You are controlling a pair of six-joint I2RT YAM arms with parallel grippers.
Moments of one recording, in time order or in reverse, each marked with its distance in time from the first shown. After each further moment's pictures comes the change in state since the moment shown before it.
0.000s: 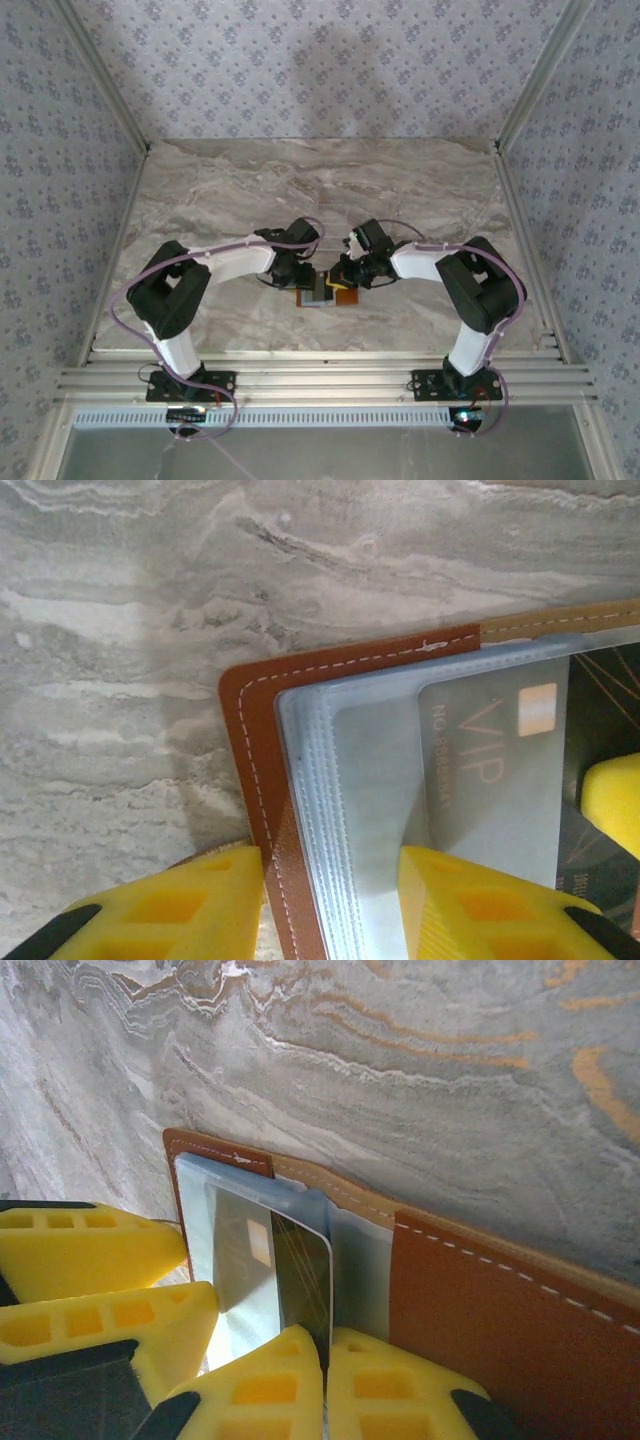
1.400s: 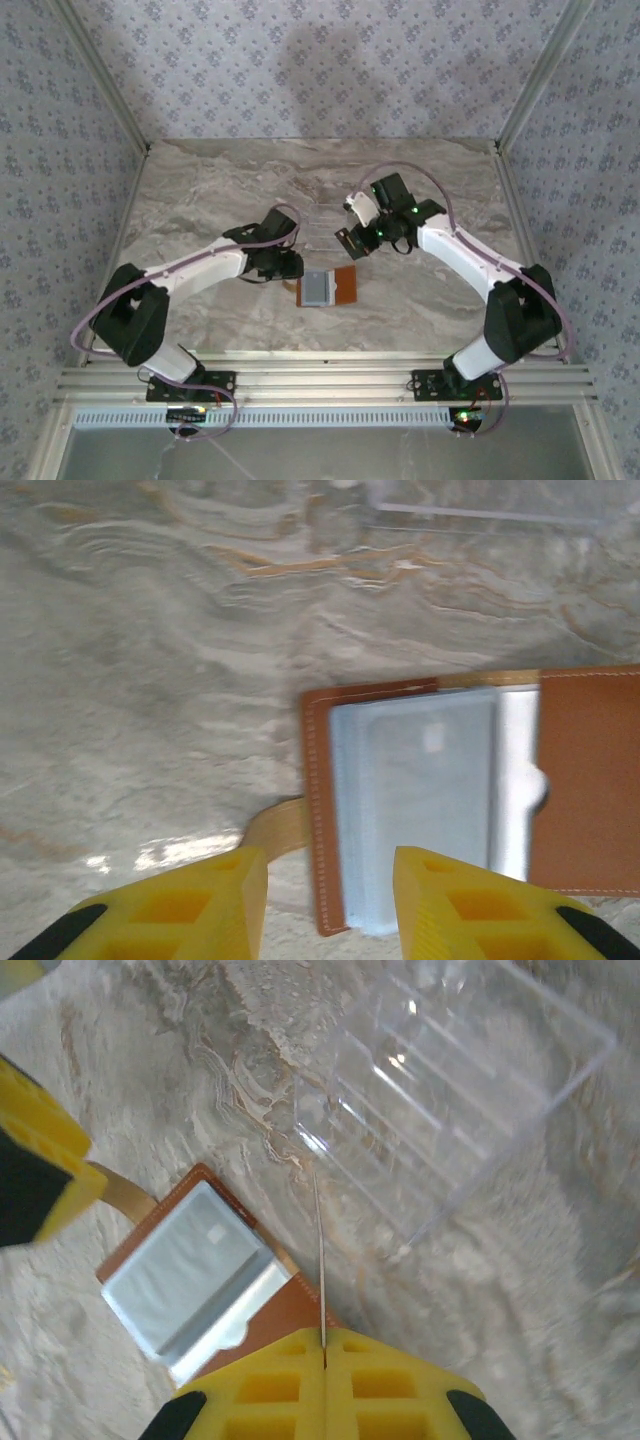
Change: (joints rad) left arm 0.088 -0.243 -0.097 0.024 -0.017 -0.039; right arm -0.093 -0.212 0.383 -0.560 0.263 -0.996
